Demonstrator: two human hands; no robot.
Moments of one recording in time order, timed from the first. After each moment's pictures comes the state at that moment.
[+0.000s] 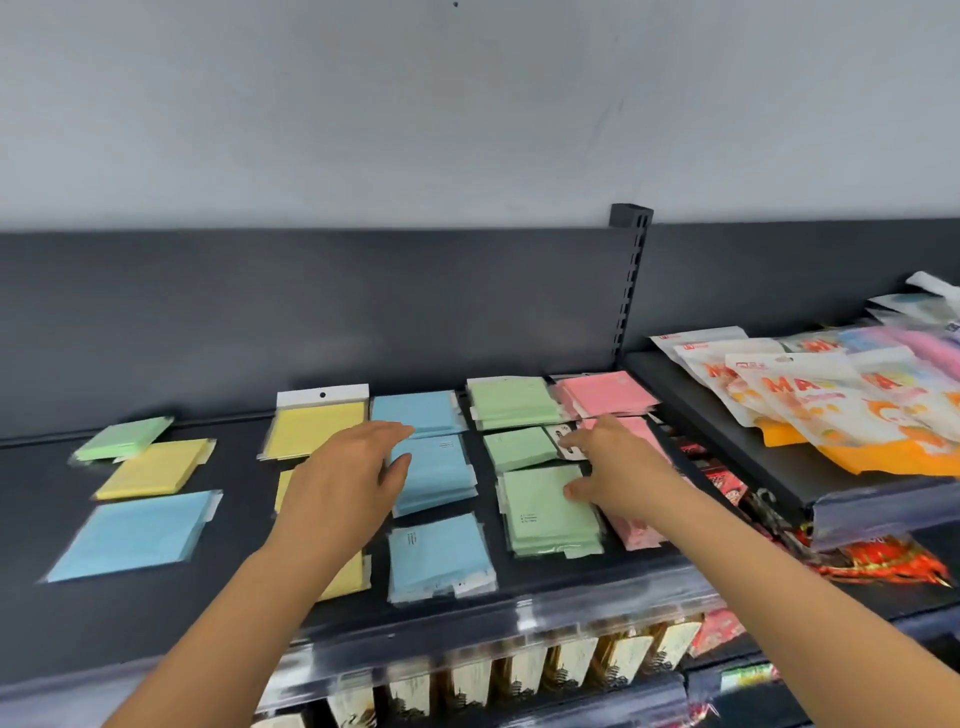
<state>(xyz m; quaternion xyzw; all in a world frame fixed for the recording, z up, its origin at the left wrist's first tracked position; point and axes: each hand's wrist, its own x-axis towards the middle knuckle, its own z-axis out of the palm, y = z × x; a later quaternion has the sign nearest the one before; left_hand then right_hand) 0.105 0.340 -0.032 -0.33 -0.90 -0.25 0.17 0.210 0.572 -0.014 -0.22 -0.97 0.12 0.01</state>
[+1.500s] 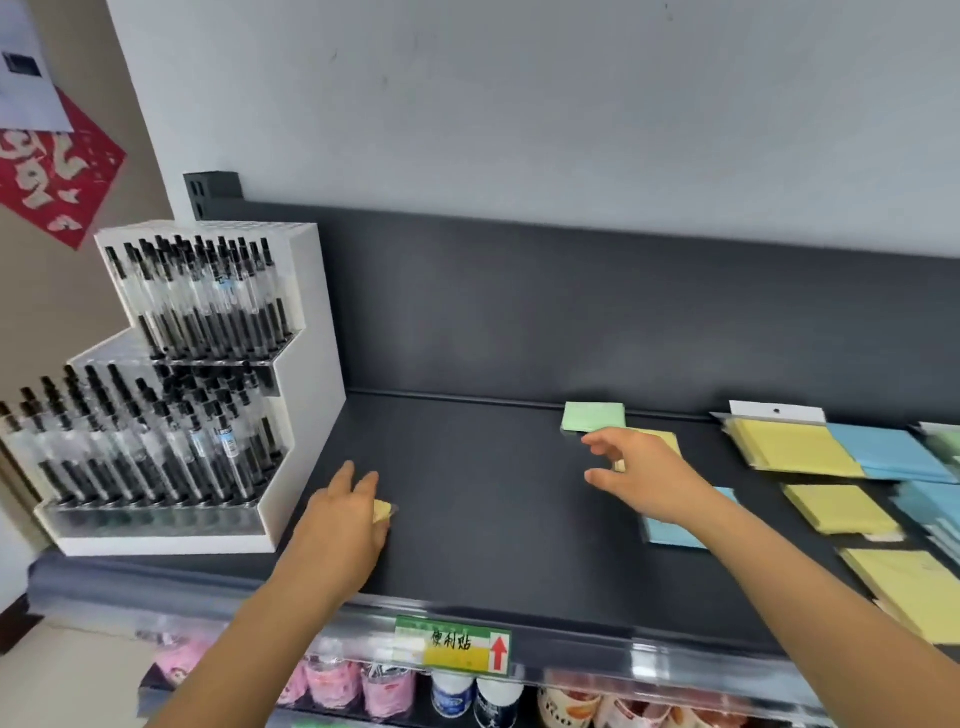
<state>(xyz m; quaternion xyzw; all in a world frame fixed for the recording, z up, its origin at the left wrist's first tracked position) -0.063 -0.159 -0.096 -0.09 -0.99 -0.13 0.00 -0.032 0.143 -0.048 -0.06 -0.97 0.24 0.03</state>
